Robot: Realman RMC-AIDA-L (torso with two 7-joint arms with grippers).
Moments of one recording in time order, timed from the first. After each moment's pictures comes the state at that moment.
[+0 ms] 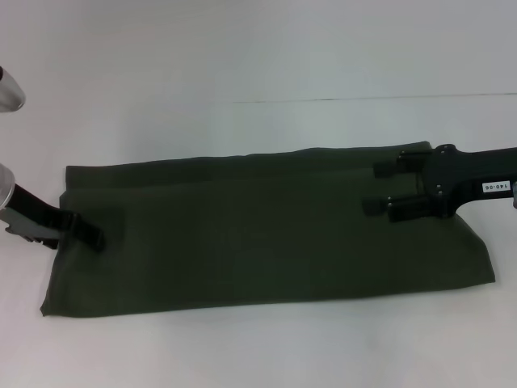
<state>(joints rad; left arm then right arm) -0.89 -1.93 0.76 0.54 2.86 1.25 -2.59 0.69 1.94 -0.66 -0.65 -2.12 -1.63 1.56</state>
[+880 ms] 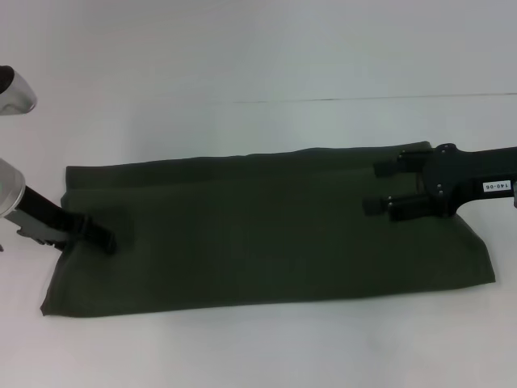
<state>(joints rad) -0.90 -1.93 0.76 0.51 2.85 1.26 -2.58 0.69 1.94 -0.66 -0.65 -2.12 -1.63 1.55</state>
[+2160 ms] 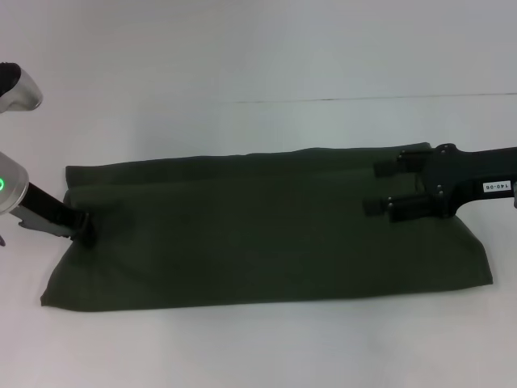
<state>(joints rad) -0.91 -1.94 0.76 0.52 2.85 1.21 -2.54 0.69 1.94 -0.66 -0.65 -2.12 -1.64 1.55</state>
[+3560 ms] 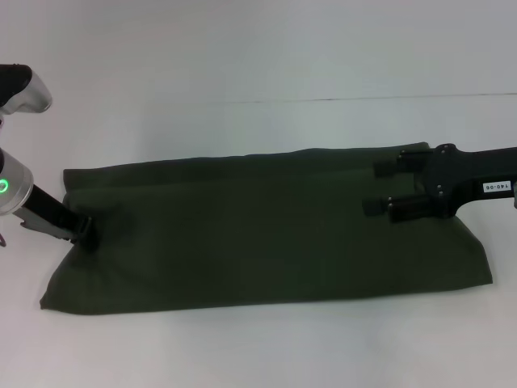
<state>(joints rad) -0.91 -1.94 0.81 0.52 2.85 1.22 -2.53 0.69 1.94 -0.66 -0.65 -2.12 -1.64 1.55</state>
